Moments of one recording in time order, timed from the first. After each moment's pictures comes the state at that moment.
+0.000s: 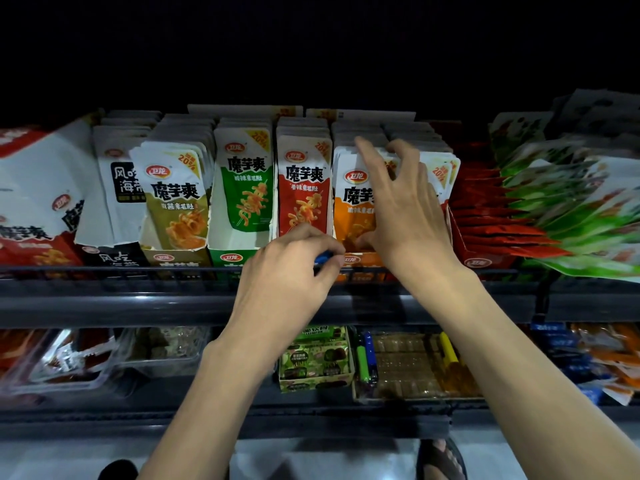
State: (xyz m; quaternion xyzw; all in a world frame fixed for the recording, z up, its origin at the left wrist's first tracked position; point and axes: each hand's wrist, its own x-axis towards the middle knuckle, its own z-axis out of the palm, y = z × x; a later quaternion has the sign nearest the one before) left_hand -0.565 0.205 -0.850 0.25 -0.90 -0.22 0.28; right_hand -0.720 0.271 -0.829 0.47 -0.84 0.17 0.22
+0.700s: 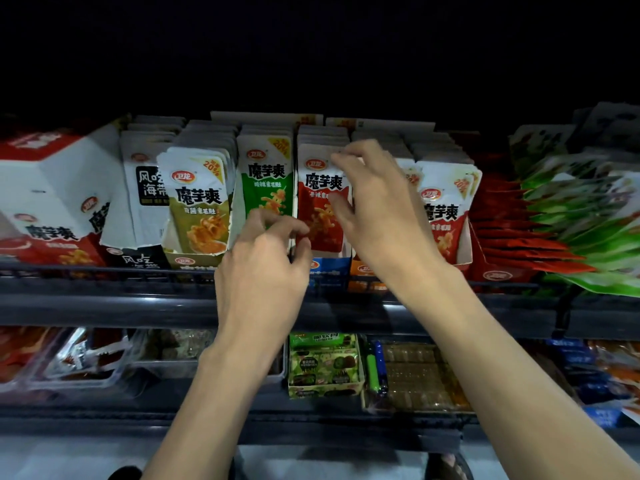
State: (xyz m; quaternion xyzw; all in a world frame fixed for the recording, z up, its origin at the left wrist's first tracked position) left_hand -0.545 0.189 -0.839 0.39 -0.83 -0.18 0.36; right_hand -0.684 0.241 -0.809 0.54 -0.75 0.29 0.24
